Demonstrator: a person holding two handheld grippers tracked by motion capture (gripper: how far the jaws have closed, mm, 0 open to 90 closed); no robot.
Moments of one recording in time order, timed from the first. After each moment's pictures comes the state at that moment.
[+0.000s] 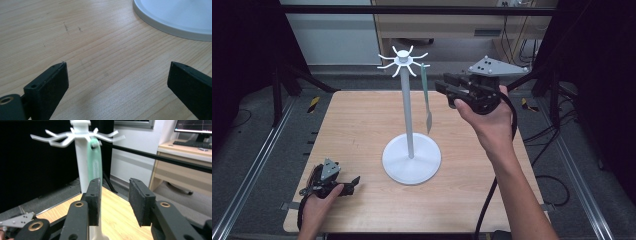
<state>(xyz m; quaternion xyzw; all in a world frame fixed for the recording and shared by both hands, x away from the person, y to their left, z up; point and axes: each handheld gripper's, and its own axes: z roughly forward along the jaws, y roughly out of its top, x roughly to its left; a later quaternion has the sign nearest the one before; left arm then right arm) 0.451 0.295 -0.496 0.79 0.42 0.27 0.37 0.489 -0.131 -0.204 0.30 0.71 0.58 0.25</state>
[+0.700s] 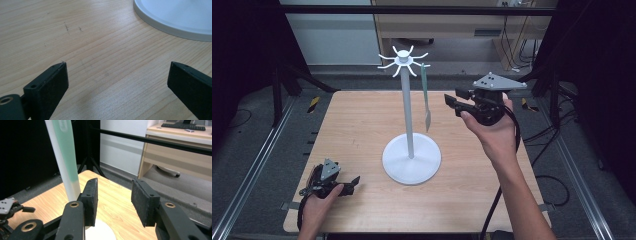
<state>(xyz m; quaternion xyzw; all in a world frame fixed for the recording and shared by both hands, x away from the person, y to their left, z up) 0.450 0.295 -0.496 0.79 0.42 0.27 0.37 0.494 -0.147 -0.241 0.35 0.72 0.53 0.26</state>
